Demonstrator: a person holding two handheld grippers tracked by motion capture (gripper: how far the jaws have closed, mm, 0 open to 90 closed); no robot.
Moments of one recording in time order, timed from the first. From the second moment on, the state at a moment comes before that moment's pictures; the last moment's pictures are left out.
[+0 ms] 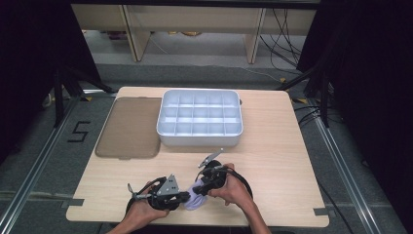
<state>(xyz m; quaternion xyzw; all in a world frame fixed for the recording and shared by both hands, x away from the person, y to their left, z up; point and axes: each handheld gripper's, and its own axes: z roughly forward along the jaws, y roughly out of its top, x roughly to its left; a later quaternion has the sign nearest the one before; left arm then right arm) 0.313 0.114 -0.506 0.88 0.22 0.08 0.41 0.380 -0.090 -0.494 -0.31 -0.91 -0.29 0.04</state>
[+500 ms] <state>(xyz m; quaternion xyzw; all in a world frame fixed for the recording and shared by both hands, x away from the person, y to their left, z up) 0.313 0.121 -0.504 0.88 0.23 0.07 0.41 0.374 -0.091 -0.495 -0.31 -0.90 -0.31 0.06</state>
